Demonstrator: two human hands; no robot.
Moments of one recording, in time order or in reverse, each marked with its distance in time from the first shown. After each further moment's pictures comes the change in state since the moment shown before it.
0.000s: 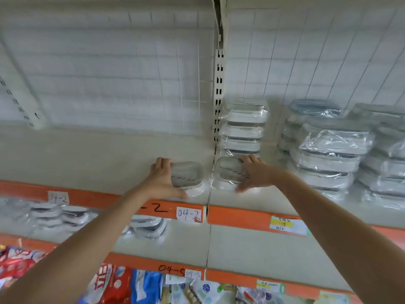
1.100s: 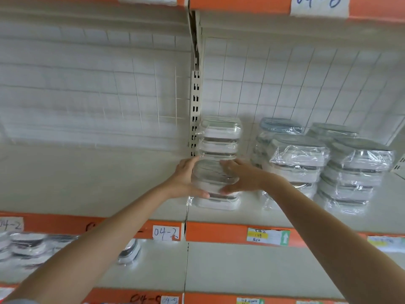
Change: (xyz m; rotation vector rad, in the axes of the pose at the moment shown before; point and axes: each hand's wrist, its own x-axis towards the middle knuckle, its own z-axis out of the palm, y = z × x) left_hand 0.046 0.086 0.017 -0.359 -0.109 0.329; right_hand -0.036 -0.003 -0.043 0.035 0.062 -0.039
